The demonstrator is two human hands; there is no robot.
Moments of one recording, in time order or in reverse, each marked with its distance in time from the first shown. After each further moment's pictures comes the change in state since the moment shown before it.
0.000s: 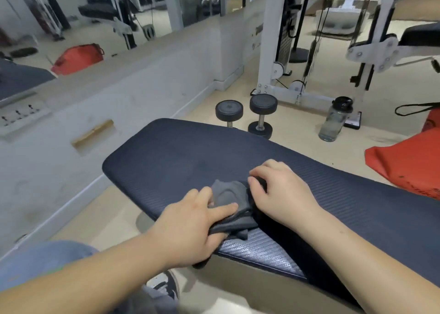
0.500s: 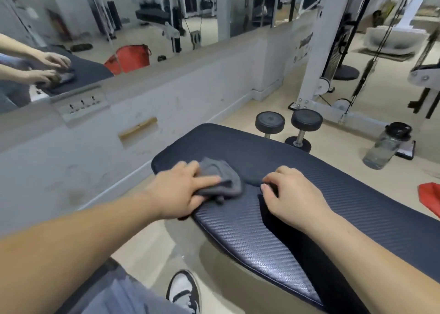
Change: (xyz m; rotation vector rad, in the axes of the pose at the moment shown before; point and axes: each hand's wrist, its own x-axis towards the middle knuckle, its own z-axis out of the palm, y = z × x) left_hand 0.006 -0.163 -0.004 0.041 0.009 -0.220; right_hand 0.056 -0.064 0.036 -0.072 -0.124 -0.082
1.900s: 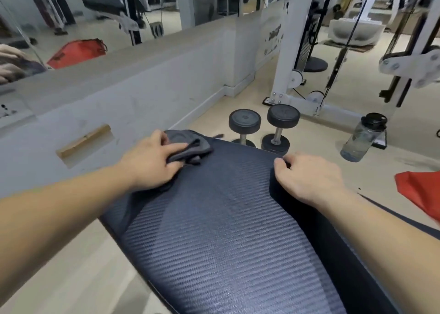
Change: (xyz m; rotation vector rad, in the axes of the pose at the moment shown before) left_hand 0.155 -0.035 -0.001 -0.118 0.073 -0.092; right_hand 0.094 0.070 -0.020 -0.217 -0.065 0.363
